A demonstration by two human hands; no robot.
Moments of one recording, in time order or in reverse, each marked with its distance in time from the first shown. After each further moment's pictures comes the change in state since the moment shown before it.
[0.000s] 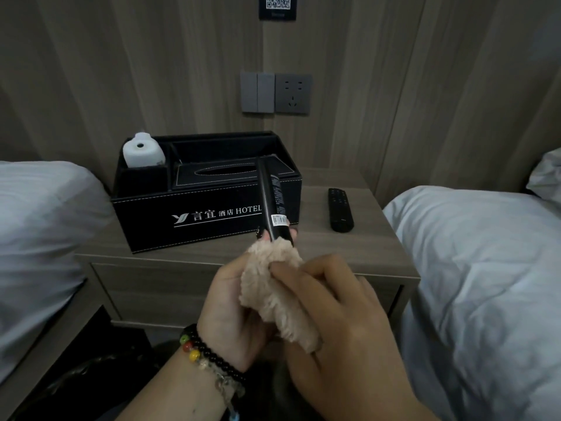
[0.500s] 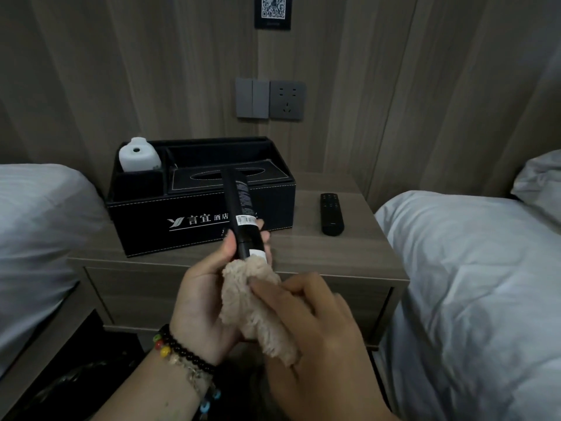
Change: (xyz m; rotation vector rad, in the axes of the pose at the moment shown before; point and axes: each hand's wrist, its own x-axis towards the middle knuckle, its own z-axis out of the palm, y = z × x) left_hand 0.006 0.018 -0.023 -0.169 -0.054 0.001; right_hand -0.009 -0.007 0.013 0.054 -0.024 0.016
